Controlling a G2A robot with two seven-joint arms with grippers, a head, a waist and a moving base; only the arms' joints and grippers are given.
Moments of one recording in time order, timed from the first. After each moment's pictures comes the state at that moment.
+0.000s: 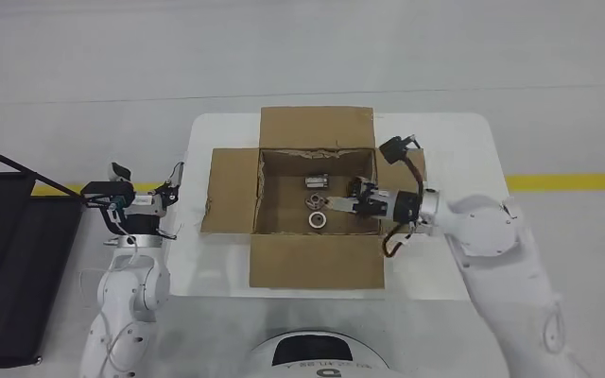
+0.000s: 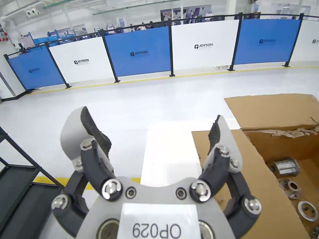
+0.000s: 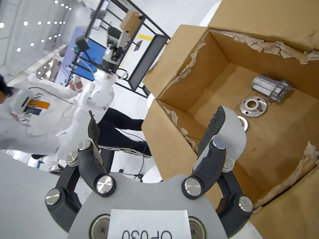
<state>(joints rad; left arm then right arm) 1.80 -1.33 -1.68 -1.92 1.37 0.02 0.18 -1.37 -1.11 1.34 -1.98 -0.21 -0.07 0.99</state>
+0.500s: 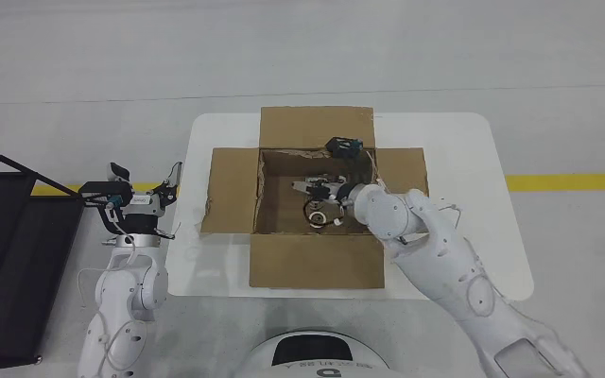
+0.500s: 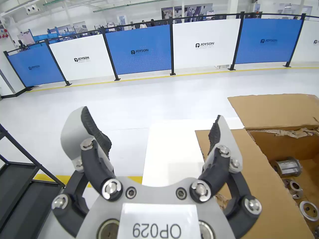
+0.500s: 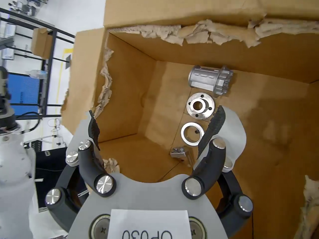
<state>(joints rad) 1.80 -1.33 -1.68 -1.92 1.37 0.02 0.18 -1.14 -1.19 0.91 -1.72 -0.53 0.38 0.73</state>
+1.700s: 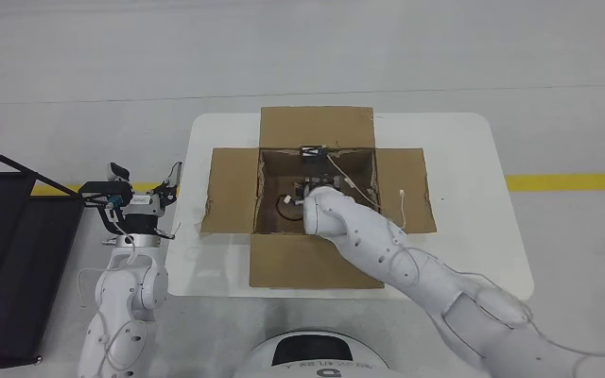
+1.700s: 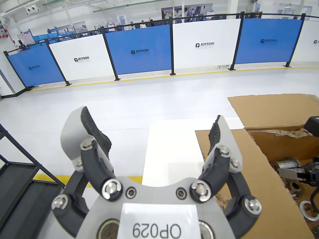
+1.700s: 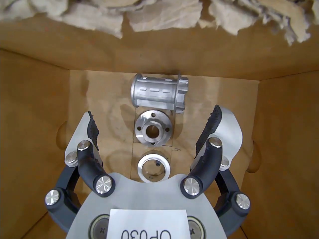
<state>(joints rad) 1.80 -1.33 -1.68 -1.92 1.37 0.02 0.18 -0.85 -1.42 0.51 -1.23 -0.82 0.83 0.63</state>
